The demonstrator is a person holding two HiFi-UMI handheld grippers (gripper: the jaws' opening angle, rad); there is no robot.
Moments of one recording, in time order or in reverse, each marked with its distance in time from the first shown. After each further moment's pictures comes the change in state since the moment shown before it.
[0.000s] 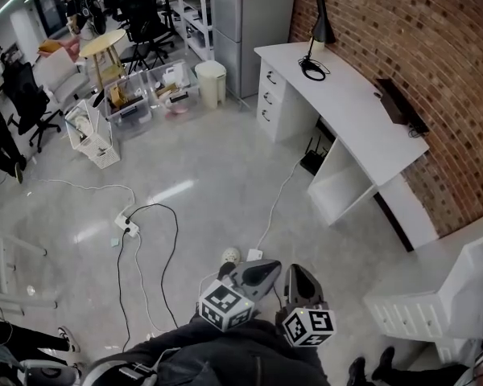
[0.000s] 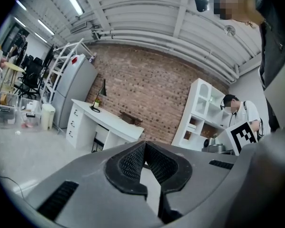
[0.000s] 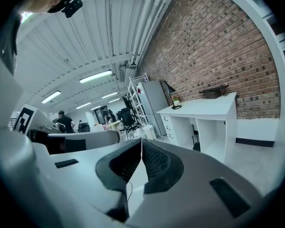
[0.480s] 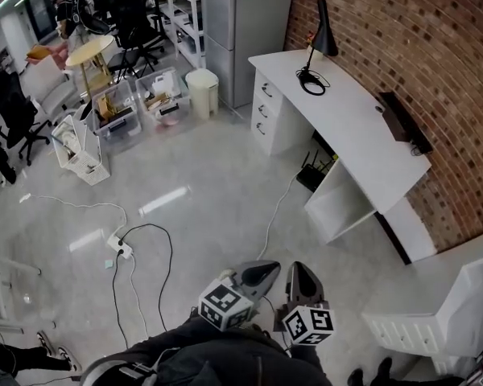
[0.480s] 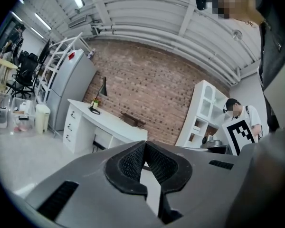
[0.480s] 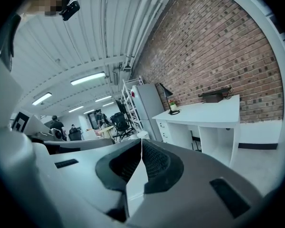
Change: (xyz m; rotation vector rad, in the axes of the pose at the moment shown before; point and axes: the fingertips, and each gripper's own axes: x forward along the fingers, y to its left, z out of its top) left arm 0.061 0.109 0.056 -0.001 0.015 -0.044; right arm 0.130 -0.025 0.052 0.014 -0.052 -0.065
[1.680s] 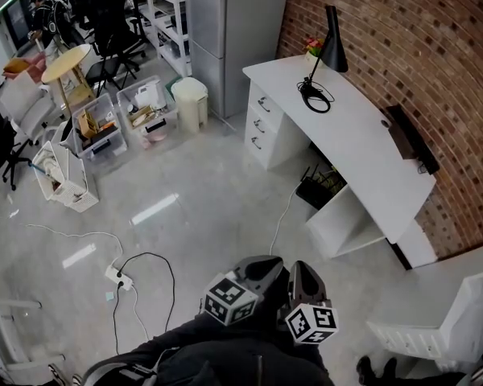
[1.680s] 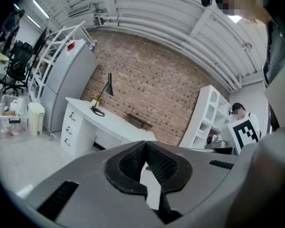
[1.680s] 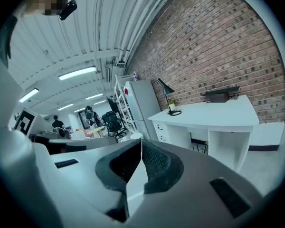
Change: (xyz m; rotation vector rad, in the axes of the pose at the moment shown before) left arm 0.052 0.178 0.080 -0.037 0.057 -0.079; right arm 0.186 0.020 0.038 0.002 0.014 -0.095
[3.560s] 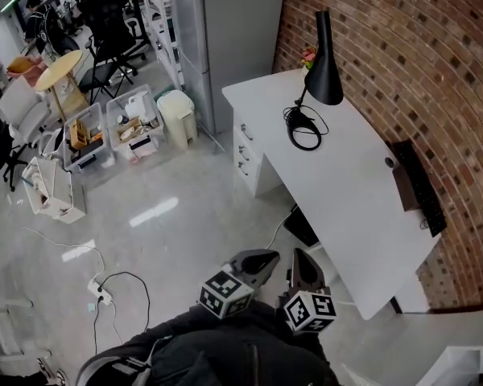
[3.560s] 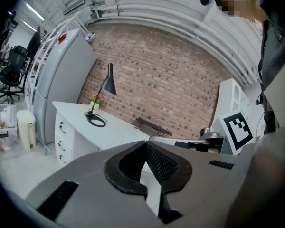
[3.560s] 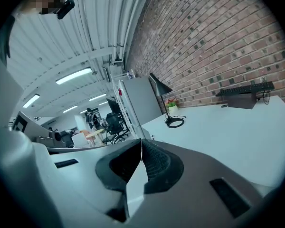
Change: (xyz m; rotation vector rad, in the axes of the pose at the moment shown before) left arm 0.265 0.136 0.100 0.037 0.021 0.083; right arm 0.242 -0.191 0.126 -0.003 0.024 0.108
